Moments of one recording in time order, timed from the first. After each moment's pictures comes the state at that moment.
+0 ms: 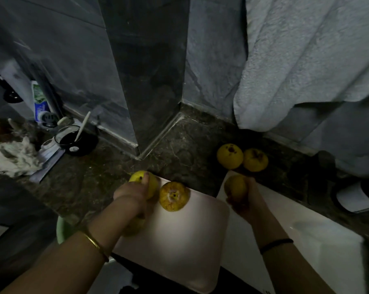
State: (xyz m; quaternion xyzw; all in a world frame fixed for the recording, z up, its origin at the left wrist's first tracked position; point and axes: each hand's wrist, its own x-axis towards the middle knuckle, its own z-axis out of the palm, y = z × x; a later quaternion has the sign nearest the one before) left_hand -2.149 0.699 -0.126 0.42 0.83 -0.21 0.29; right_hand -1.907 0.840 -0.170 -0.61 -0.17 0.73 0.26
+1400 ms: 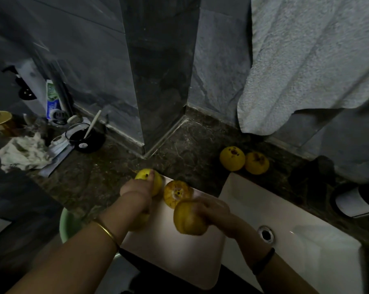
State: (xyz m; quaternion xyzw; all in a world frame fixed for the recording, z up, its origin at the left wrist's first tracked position) left_hand -2.149 0.694 -0.127 0.41 0.84 -0.20 0.28; right_hand -1.947 0.774 -0.153 -0.39 -0.62 0.68 -0.03
